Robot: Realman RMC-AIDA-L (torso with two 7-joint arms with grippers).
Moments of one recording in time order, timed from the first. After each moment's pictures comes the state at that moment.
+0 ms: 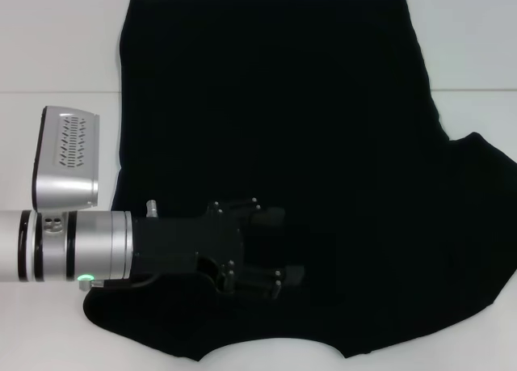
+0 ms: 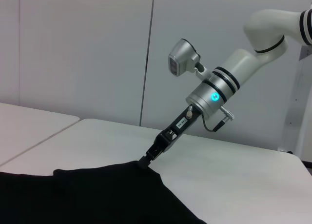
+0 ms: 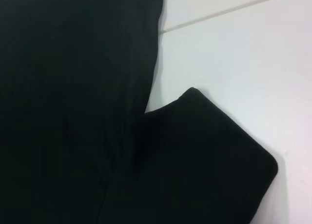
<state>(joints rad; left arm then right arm) -0.62 -2.16 0.68 0.60 2.06 1.60 -1.17 0.59 1.89 -0.50 -0.60 -2.47 -1.12 2.23</state>
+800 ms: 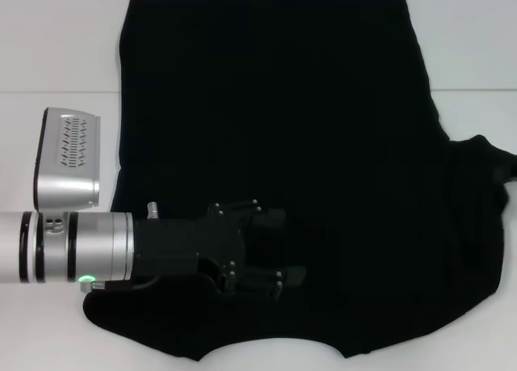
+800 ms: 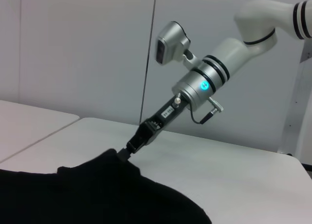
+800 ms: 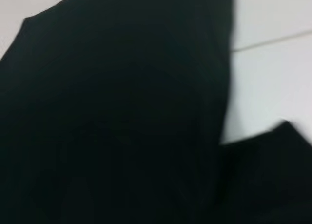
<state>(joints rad) -0.62 -2.16 0.68 0.60 2.06 1.60 -1.18 0.67 1.91 -0.51 -0.59 -2.44 -1.18 2.24</state>
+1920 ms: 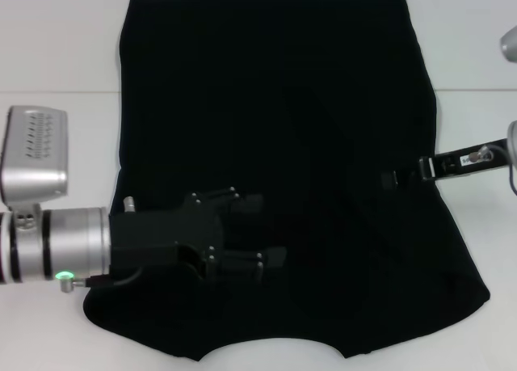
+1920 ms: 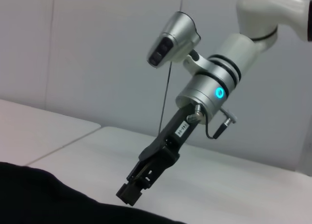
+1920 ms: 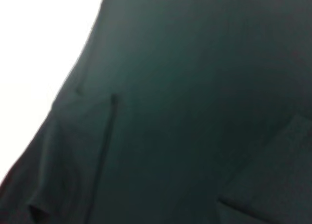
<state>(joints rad) -0.59 -2.15 0.60 0.61 2.06 1.64 -1.22 0.78 1.98 -0.84 -0.68 -2.33 -1.29 2.31</state>
